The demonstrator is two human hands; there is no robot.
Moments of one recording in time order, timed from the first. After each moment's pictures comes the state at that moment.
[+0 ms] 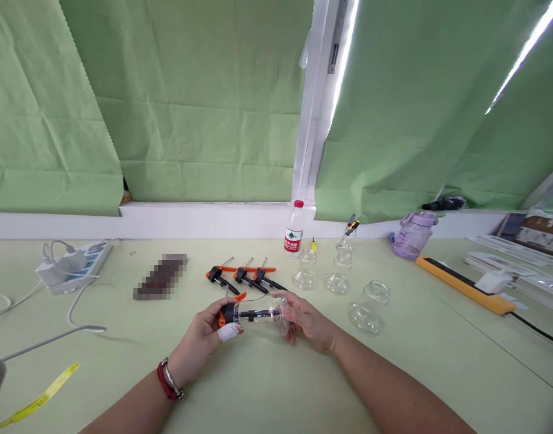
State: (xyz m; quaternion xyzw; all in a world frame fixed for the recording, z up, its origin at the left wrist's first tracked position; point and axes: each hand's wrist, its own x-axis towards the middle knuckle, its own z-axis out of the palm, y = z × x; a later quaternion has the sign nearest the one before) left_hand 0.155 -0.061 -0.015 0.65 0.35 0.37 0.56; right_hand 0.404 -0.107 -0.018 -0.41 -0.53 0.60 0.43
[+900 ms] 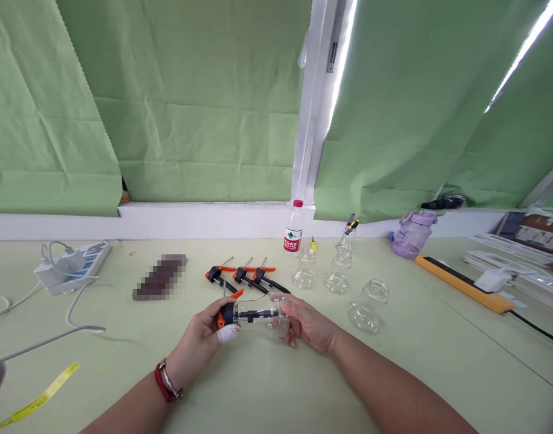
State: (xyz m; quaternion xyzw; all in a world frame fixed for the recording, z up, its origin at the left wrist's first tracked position) left_hand 0.152 -0.062 -0.011 0.70 0.35 0.38 0.49; right_hand 0.400 -0.106 -0.022 -0.40 -0.47 0.66 0.43
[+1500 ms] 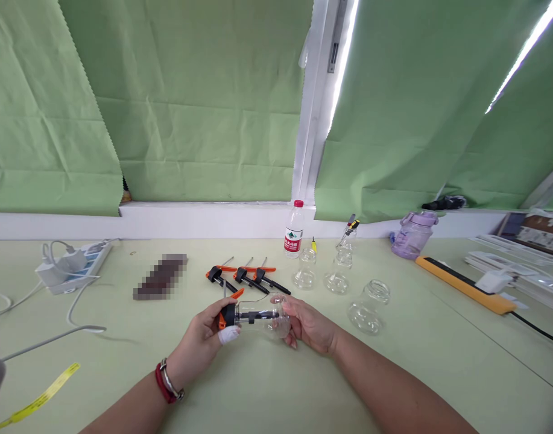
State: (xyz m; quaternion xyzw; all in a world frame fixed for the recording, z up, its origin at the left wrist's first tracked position) left_hand 0.151 -0.061 -0.015 0.70 0.33 0.38 0.50; right_hand 0.401 -0.105 -0.024 -0.39 -0.46 0.67 0.42
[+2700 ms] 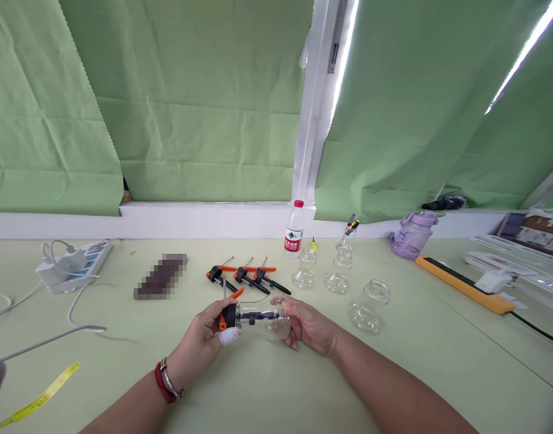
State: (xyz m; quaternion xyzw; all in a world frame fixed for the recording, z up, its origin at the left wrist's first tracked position) left_hand 0.148 -0.061 -0.017 0.73 0.32 0.37 0.48; right_hand 0.401 -0.105 -0.026 -0.38 -0.46 0.69 0.42
